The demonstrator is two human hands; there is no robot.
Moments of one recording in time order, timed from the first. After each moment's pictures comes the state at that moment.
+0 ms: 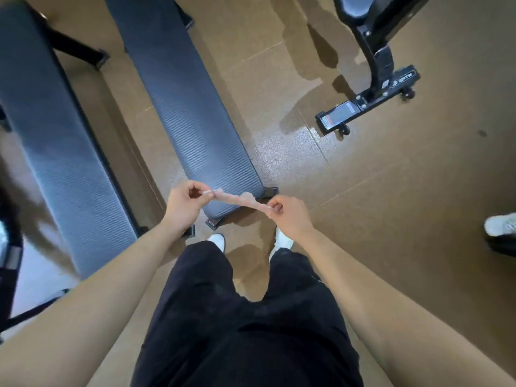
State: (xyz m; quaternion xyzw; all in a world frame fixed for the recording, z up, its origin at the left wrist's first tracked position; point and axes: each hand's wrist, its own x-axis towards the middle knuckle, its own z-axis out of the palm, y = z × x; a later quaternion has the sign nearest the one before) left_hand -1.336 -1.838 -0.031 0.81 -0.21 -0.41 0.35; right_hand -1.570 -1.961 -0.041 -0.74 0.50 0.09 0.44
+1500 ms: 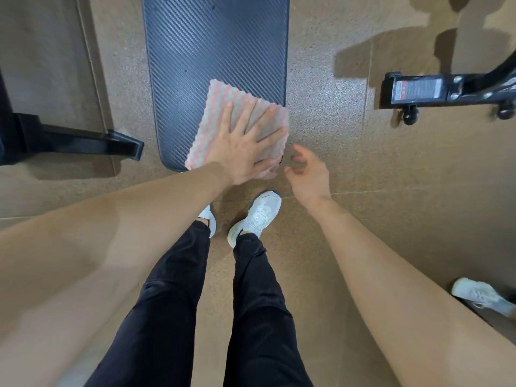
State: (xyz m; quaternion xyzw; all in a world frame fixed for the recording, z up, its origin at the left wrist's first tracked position) left_hand -1.390 -1.914 -0.400 0.79 -0.57 -0.22 0.00; right_hand -1.531 -2.036 -0.340 -0.70 0.53 0.16 0.46
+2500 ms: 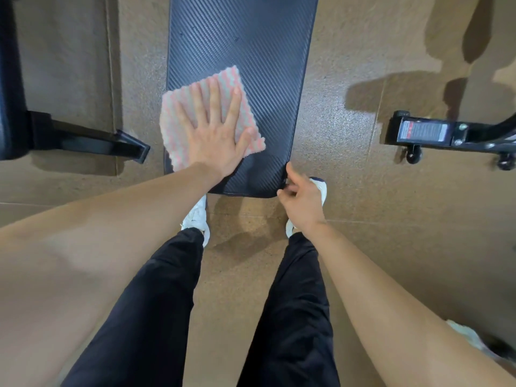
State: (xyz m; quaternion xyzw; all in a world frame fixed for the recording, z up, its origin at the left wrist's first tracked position) left_hand -1.338 -1.914 -0.404 0.94 -0.27 -0.23 0.05; right_hand -1.509 -2.045 -0.350 -0.71 0.45 0.22 0.49
